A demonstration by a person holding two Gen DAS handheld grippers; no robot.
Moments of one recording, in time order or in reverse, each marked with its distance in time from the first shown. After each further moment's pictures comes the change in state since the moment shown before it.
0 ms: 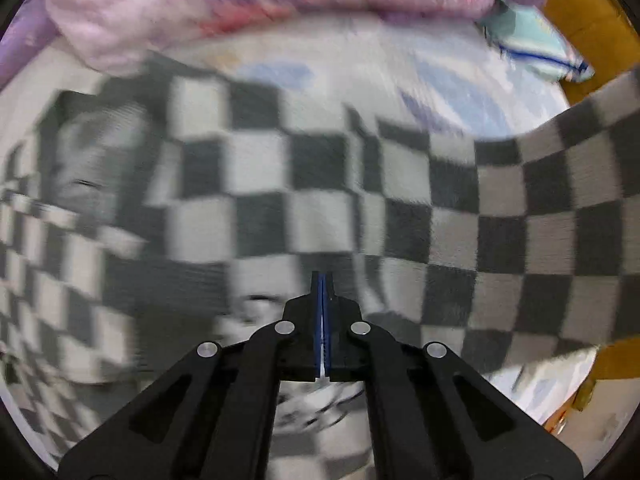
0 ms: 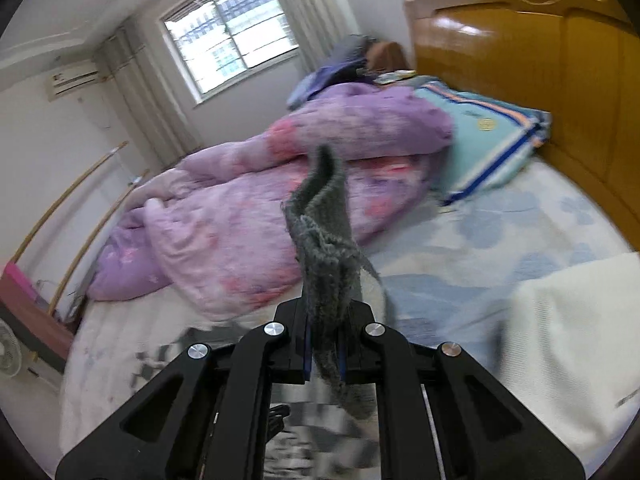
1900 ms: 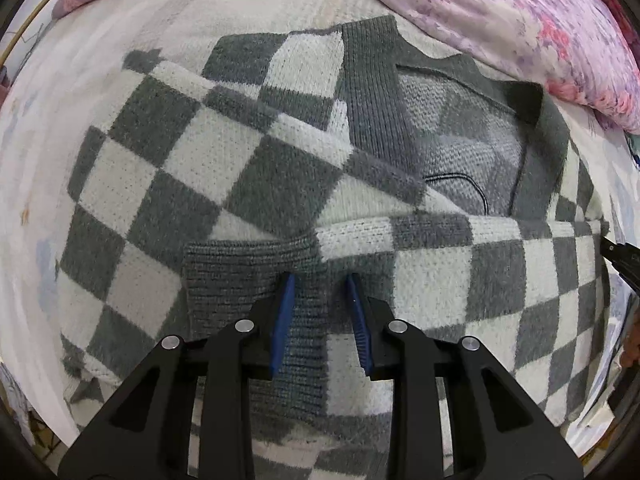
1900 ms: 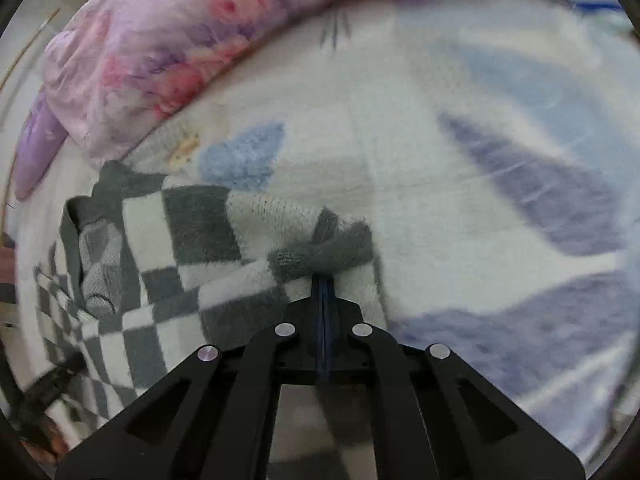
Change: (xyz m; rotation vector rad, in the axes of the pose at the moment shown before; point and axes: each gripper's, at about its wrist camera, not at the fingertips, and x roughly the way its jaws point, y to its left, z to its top) left arm 0.000 0.268 -0.032 -0.293 0.002 0.226; right arm 0.296 -0.026 -0.119 0.049 0.694 -0.129
